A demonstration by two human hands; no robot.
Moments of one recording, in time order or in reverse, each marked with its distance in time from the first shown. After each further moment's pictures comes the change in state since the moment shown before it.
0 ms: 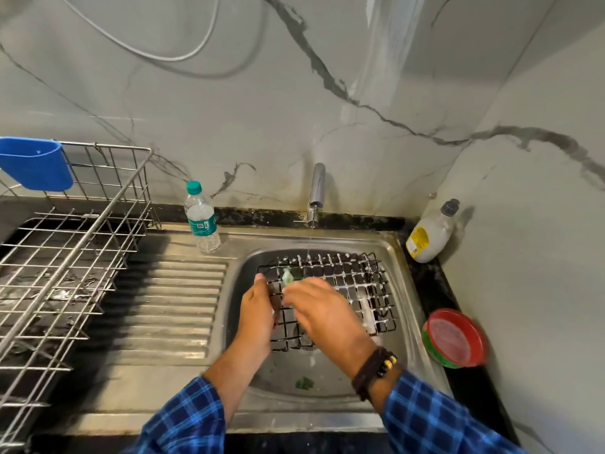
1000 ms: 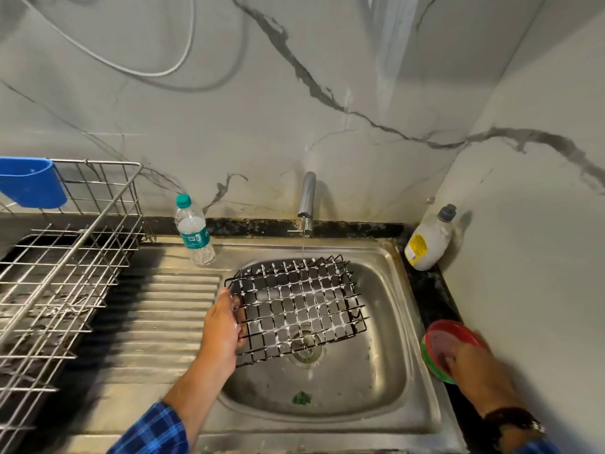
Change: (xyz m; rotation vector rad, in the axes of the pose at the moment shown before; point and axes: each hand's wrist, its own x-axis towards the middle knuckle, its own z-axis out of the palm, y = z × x) left_hand 0.019 0.002 -0.028 -0.008 0.180 -0.125; right_hand -0.156 0.171 -0.058 -0.256 -0.197 1.149
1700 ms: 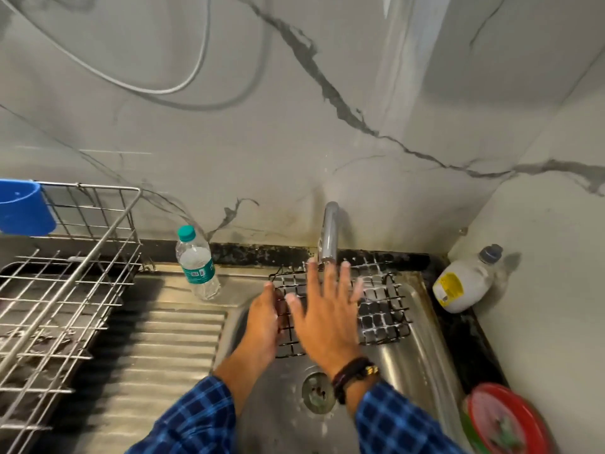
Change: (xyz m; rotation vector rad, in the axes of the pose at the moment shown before) left_hand 0.071 0.051 0.074 -0.050 -0.237 -0.063; right_hand 0.018 -0.300 0.022 0.011 0.197 -0.606
